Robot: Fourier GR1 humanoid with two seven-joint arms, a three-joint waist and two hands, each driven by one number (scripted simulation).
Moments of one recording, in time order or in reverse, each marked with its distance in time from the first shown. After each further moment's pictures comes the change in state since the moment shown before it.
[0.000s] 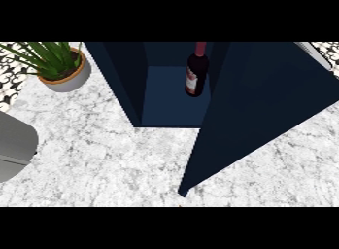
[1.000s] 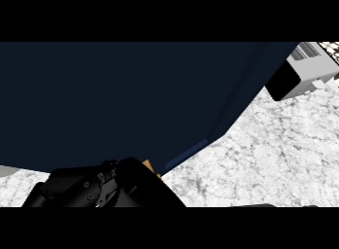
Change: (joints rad) left arm -0.115 -0.062 -0.010 0.019 0.007 0.010 0.094; right arm -0.742 0.055 -0.120 0.418 -0.247 -0.341 0.034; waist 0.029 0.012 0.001
